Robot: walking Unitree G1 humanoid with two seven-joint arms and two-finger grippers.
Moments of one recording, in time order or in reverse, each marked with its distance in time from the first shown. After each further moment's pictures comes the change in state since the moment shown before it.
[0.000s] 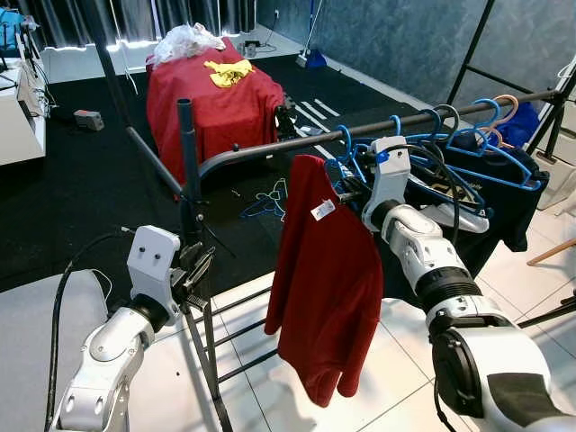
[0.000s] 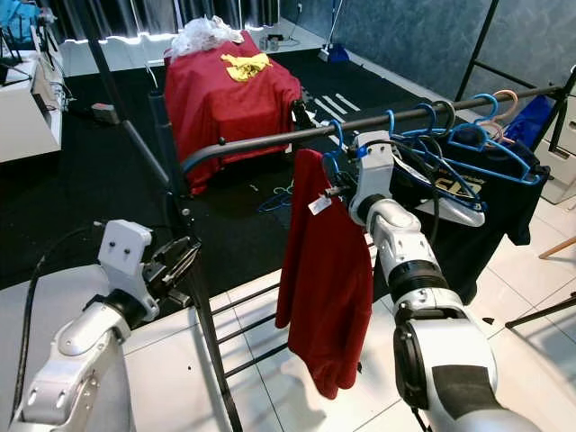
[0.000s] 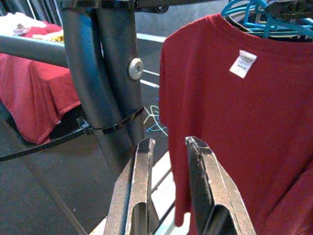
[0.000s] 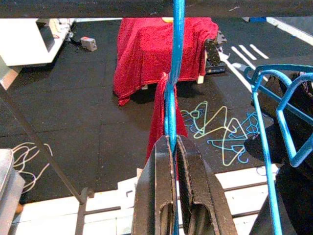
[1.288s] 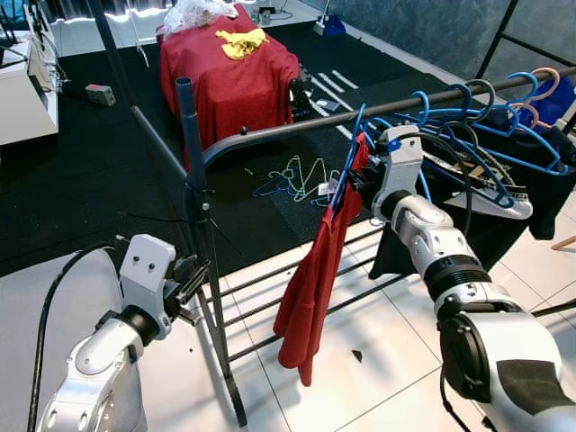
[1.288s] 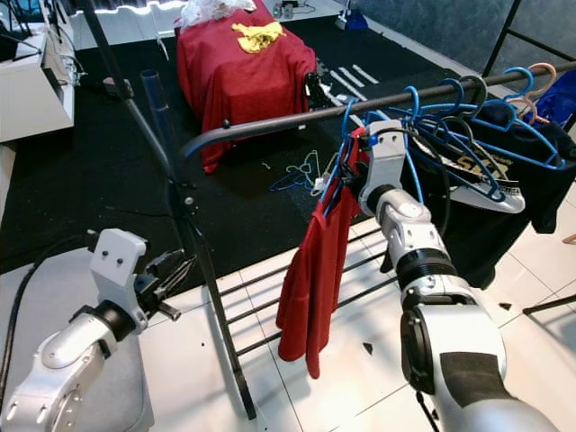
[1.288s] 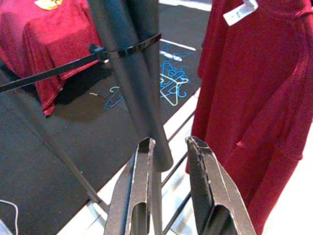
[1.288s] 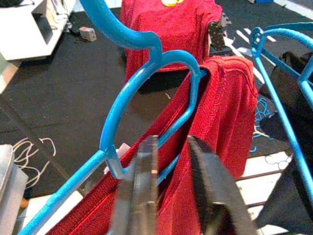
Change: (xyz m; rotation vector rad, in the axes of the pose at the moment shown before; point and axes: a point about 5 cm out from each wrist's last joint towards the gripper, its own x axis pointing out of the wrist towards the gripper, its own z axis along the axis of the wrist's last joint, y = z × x) left arm -0.017 0.002 0.003 0.018 0.066 -0.030; right arm 0.000 -0.012 0.013 -0.002 -0.023 -0.028
